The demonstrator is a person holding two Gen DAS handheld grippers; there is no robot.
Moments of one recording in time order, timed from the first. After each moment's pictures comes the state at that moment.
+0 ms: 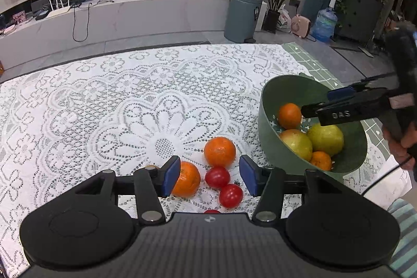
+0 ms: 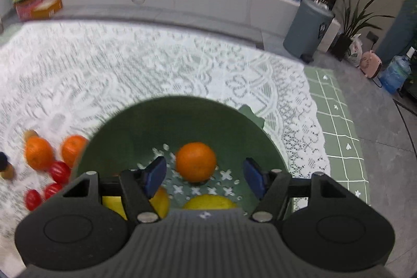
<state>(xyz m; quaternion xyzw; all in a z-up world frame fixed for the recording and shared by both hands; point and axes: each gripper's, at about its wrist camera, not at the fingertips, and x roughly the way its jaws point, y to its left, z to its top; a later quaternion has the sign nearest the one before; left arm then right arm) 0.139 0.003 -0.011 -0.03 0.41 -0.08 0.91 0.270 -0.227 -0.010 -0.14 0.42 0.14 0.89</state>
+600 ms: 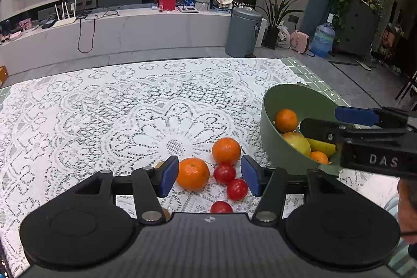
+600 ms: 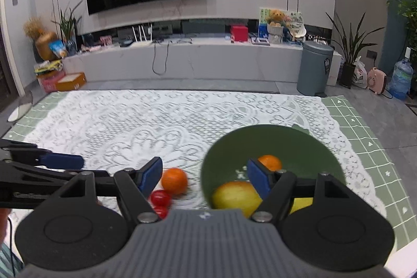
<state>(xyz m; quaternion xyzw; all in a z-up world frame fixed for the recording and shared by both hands) 0.108 0.023 -0.007 -0.04 0.37 -0.08 0.93 0.150 -0.183 0.013 -0.03 0.30 0.18 0.94</state>
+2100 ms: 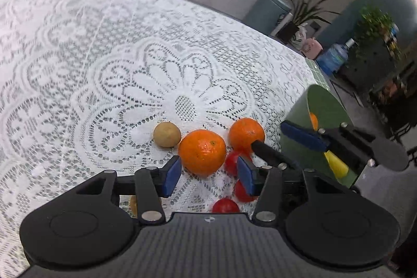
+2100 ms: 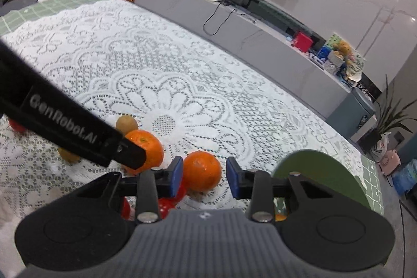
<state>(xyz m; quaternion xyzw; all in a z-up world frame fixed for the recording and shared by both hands) 0.159 0.070 -0.078 -0.24 0.45 -0.07 0.86 0.202 -0.087 -0.067 -0.29 0.31 0.27 0.86</state>
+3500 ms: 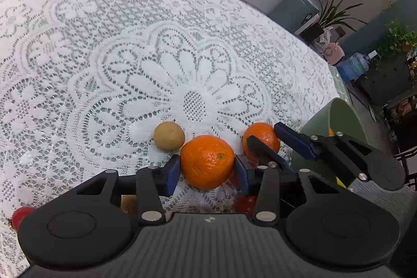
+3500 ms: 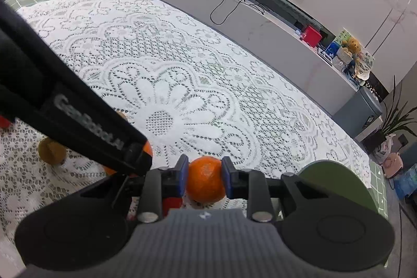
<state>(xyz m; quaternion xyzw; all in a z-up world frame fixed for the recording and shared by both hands) 0.180 0.071 -0.085 -0.28 0.48 -0.03 0.83 0.225 -0.073 -0.080 -0.31 0.33 0.27 0.85</state>
